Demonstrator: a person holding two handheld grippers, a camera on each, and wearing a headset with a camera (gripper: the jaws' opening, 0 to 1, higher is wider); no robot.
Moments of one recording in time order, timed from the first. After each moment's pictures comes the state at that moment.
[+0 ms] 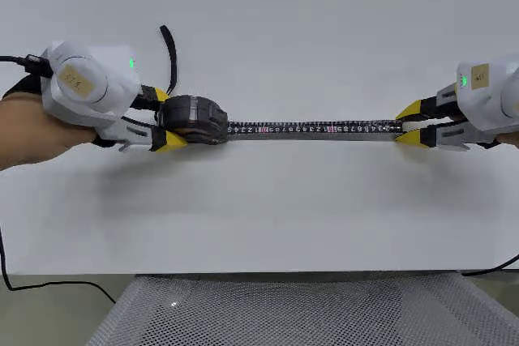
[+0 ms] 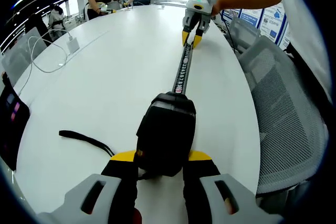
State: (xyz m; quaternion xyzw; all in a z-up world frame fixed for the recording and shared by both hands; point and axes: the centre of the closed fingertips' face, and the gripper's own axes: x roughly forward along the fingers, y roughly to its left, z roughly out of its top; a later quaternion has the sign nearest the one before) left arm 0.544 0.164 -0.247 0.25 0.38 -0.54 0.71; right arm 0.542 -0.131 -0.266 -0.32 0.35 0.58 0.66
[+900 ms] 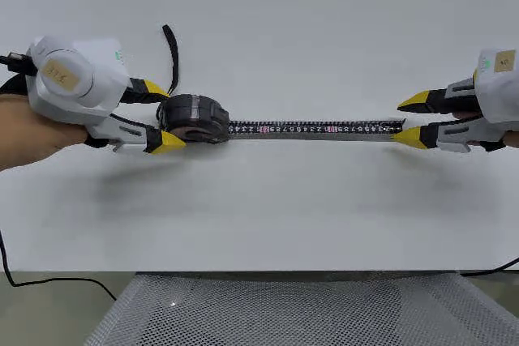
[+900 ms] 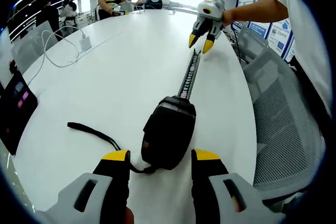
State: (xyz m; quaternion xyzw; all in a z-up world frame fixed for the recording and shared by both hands) left arm 0.544 0.174 -0.231 0.21 0.38 -0.51 0.75; right arm 0.547 -0.125 -0.241 -0.21 0.36 0.53 0.74
